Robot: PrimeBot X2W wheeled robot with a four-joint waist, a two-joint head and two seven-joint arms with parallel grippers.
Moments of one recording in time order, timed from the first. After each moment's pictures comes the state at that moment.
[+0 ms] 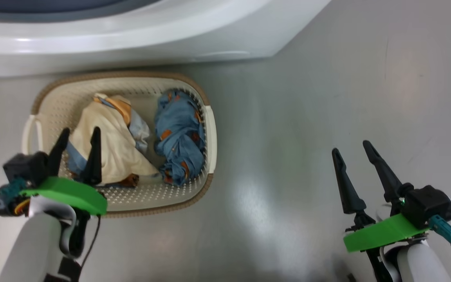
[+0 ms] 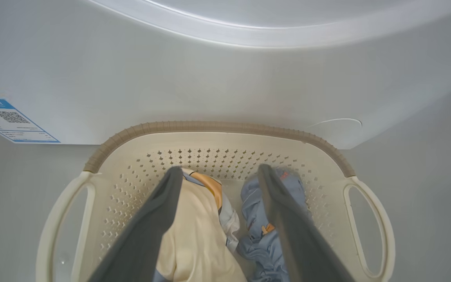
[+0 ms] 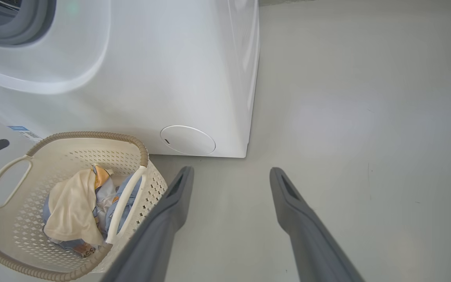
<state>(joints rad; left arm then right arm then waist) -0.48 0.14 -0.10 0.53 -0.36 -0.13 -0.26 -0.16 -0.06 0.04 0.06 0.16 0.13 -0.25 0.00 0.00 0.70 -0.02</state>
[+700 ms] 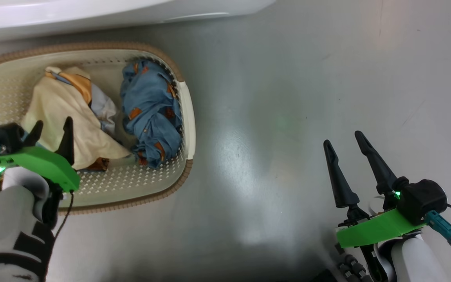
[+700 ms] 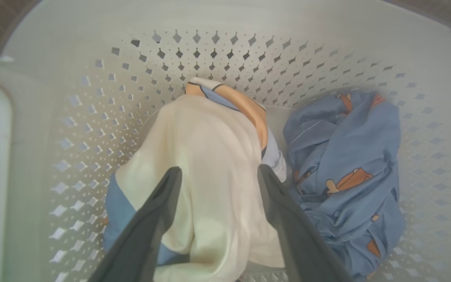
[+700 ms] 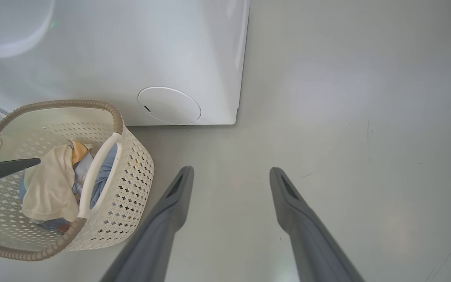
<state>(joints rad) -0.79 0.22 -0.23 1.01 -0.48 -0.13 -0.24 -0.19 -0.06 0.08 0.03 0.17 0.13 -0.25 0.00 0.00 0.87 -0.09</state>
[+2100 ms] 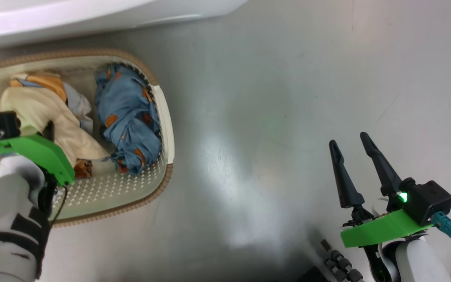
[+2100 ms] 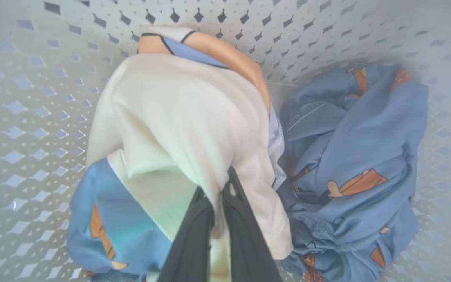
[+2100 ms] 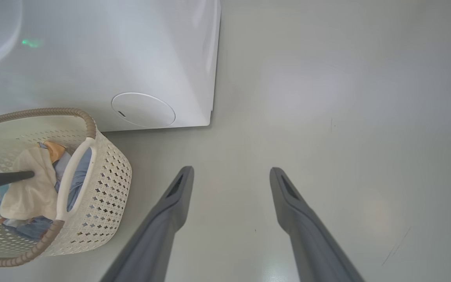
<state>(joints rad) -0.96 0.21 -0.30 1.28 -0.50 -0.11 -0.17 -0.18 -0.05 0.06 0.03 0.20 0.13 -0.25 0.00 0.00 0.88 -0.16</state>
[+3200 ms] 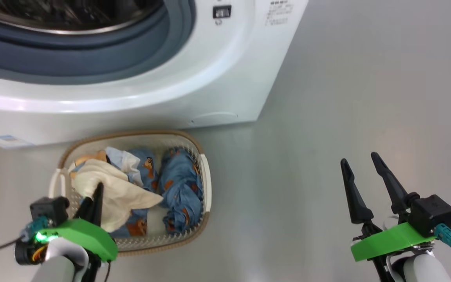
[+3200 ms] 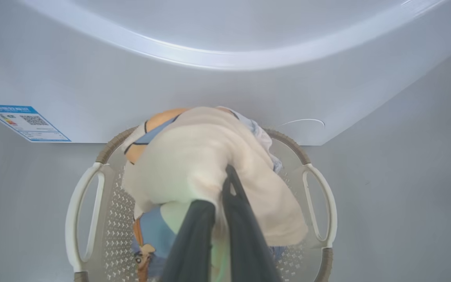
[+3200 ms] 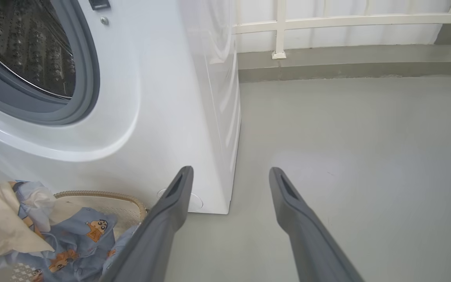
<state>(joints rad) -0.42 0.16 -0.20 0.72 -0.45 -0.12 -0.25 -0.13 -0.06 0.01 0.08 0.16 0.13 -0.25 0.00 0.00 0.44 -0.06</state>
